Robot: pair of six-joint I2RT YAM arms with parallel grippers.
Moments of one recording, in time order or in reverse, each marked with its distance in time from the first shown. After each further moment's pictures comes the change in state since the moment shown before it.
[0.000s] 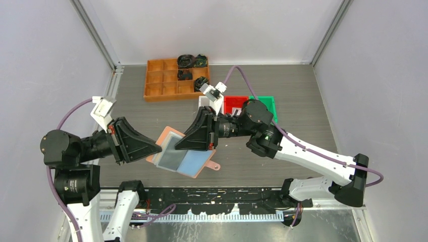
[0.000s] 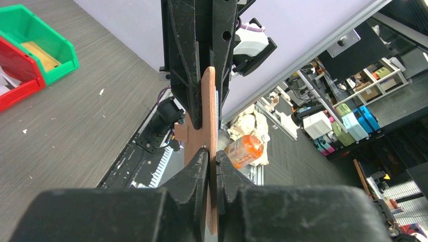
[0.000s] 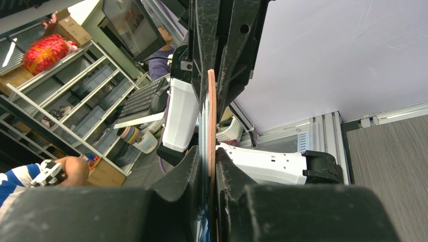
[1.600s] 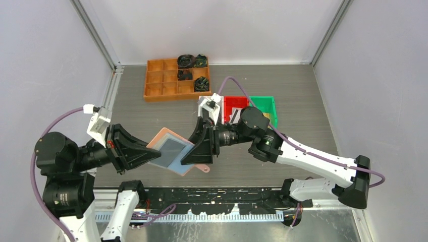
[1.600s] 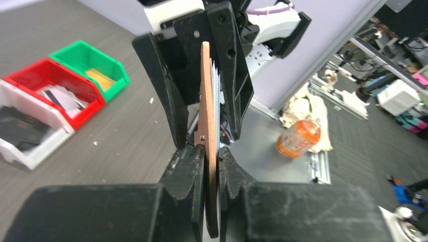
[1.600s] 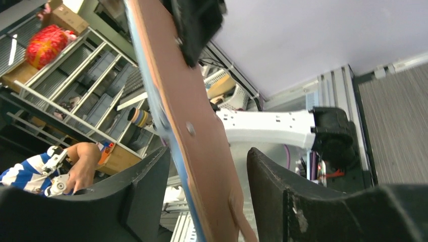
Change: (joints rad) left arm 0.010 0.010 0.142 -0.340 -0.025 0.478; right arm 0.018 -0.031 -0.094 -0.032 -0.043 0.031
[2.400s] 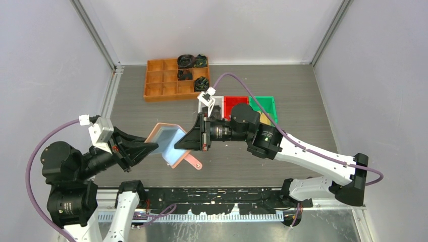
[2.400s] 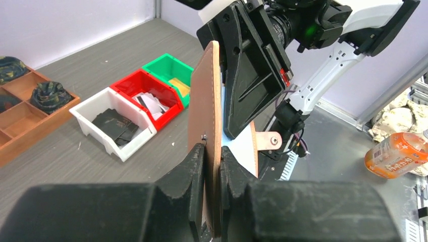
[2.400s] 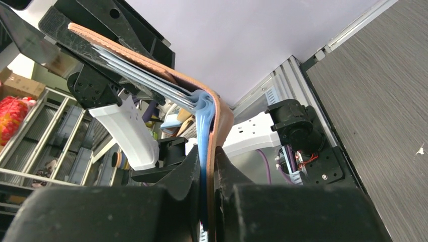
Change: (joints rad) left arm 0.007 -0.085 -0.063 -0.065 -0.243 0.285; right arm 0.000 0.032 0.103 -0.298 0.262 0.036
